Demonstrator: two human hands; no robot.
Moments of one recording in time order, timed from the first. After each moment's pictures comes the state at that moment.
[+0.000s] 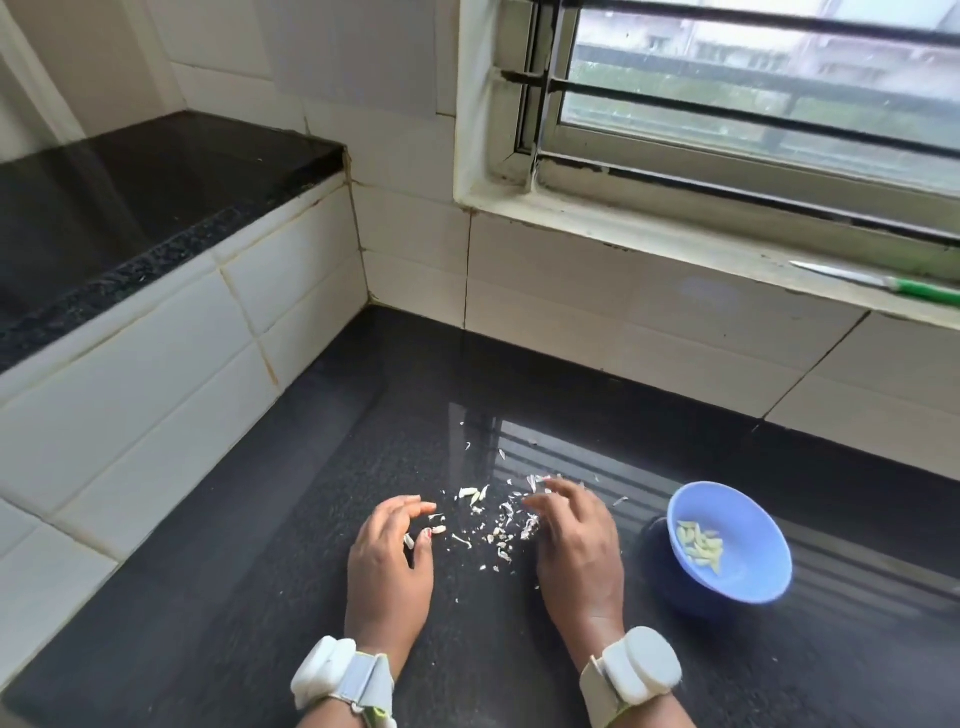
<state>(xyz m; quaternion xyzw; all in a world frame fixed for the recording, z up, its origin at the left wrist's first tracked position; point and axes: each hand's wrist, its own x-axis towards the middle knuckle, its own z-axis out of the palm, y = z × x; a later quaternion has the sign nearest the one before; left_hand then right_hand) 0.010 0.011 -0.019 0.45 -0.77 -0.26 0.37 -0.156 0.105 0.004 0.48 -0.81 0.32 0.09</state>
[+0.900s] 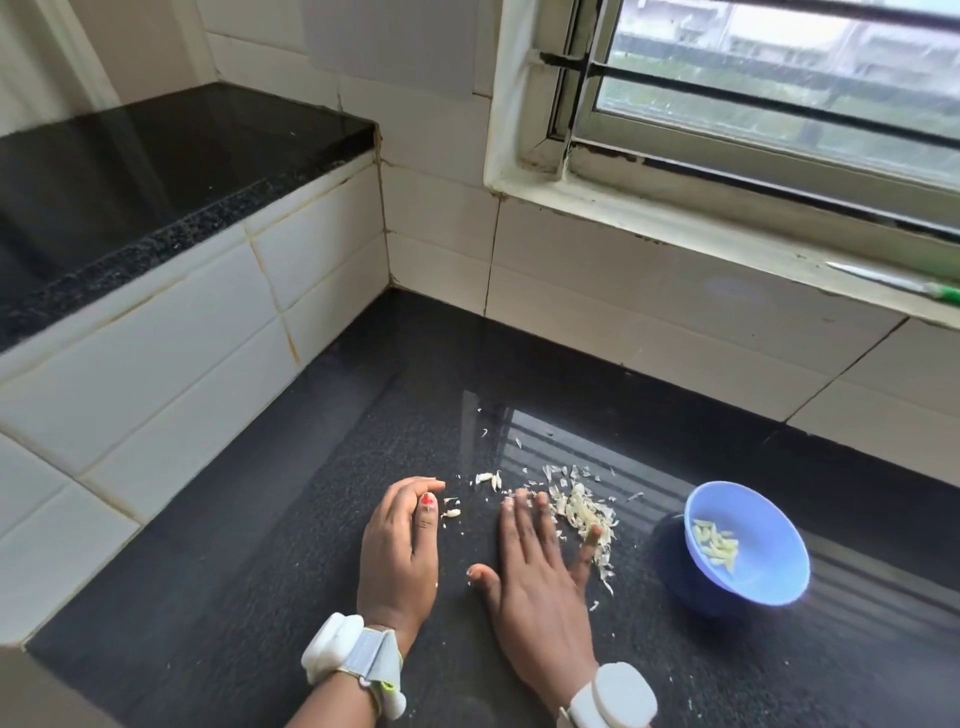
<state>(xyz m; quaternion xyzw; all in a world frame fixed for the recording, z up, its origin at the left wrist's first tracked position) 0.011 0.013 -0.011 0.42 -0.71 -0.34 0.44 -0.103 0.114 -0.027 0.55 -0.83 0.09 0.07</state>
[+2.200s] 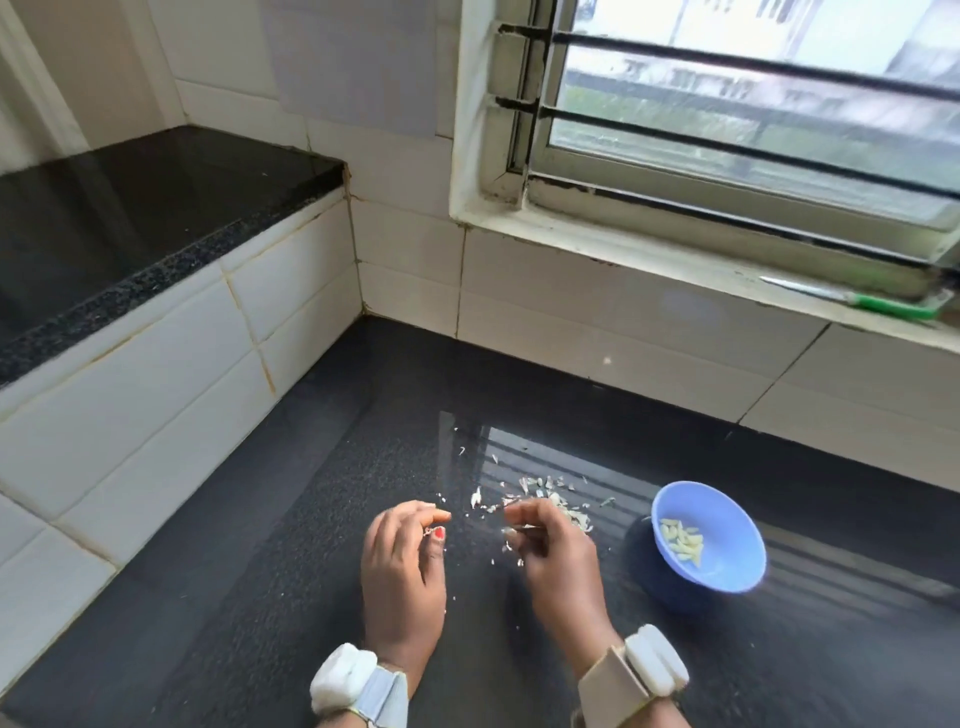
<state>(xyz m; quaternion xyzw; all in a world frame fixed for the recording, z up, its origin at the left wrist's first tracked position) 0.004 0.030 -0.002 0.41 -0.77 -0.24 0.43 -0.133 0.106 0.026 0.35 -0.78 0.48 -0.20</state>
